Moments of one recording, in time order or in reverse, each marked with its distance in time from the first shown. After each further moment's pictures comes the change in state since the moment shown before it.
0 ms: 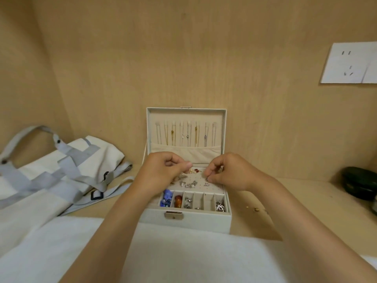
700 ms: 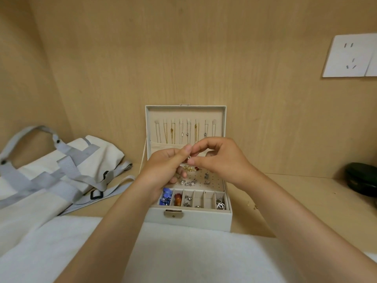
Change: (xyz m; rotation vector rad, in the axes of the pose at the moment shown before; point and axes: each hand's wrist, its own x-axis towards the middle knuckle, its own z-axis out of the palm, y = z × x) left_hand 0.003 0.005 0.008 -0.368 -0.104 -0.223; right_hand -0.010 -0.046 0.011 0.485 0.211 -0.174
